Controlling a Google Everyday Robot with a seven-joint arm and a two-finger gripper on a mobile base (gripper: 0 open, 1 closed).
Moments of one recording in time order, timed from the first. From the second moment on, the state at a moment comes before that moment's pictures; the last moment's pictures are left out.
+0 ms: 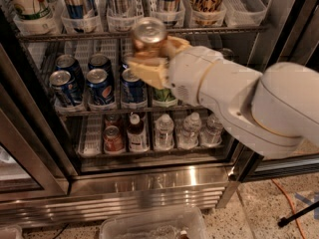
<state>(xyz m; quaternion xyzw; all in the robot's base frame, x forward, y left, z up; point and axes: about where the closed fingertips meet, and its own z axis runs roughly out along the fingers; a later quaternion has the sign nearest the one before) 0.524 0.008 1.005 -0.35 0.63 0.19 0.67</state>
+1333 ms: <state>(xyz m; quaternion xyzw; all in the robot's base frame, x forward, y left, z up) 0.435 -0.147 0.925 -0.49 0.67 0.19 0.52</state>
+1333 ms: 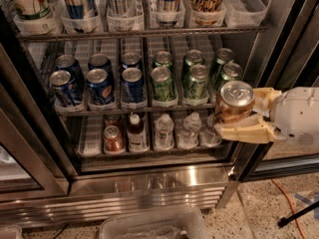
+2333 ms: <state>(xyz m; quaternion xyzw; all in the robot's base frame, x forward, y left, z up) 0.397 -0.081 0.934 -0.64 0.58 0.22 0.46</state>
